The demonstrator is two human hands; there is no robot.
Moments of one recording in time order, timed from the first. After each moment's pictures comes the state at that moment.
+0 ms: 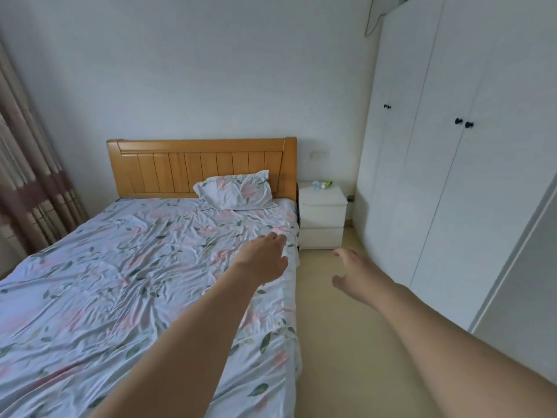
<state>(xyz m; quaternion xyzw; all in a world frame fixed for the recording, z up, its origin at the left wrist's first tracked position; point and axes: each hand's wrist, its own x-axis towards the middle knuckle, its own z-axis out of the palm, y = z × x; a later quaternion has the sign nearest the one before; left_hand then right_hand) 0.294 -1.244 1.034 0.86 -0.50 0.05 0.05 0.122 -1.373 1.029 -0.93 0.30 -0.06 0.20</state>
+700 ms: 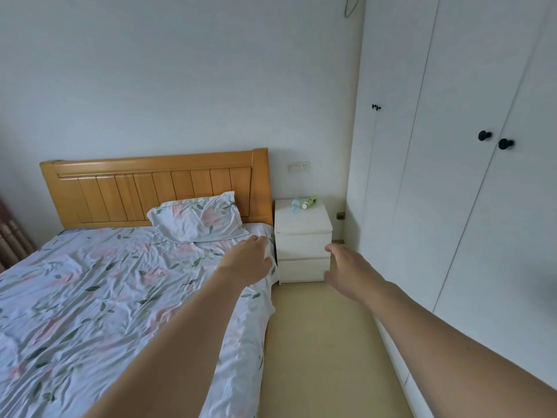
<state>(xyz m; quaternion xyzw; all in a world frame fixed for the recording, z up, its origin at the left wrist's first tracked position) 0.491 -1.692 1.033 0.88 -0.46 0.02 0.09 0.318 -1.838 1.019 -0.92 0.29 -0.09 0.24</state>
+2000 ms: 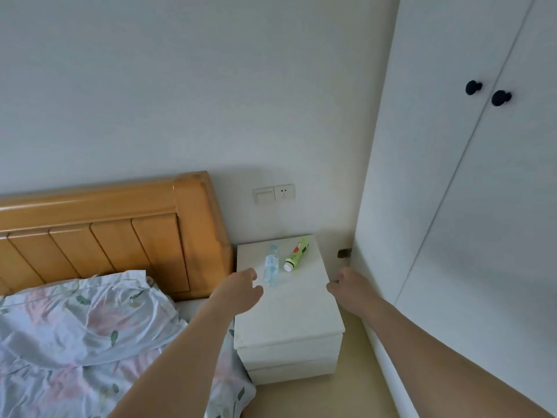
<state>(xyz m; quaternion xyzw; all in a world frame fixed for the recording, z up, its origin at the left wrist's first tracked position) 1.106 -2.374 0.913 0.90 -0.37 -0.21 0.09 0.908 -2.524 0.915 -0.75 0.48 -0.02 0.46</state>
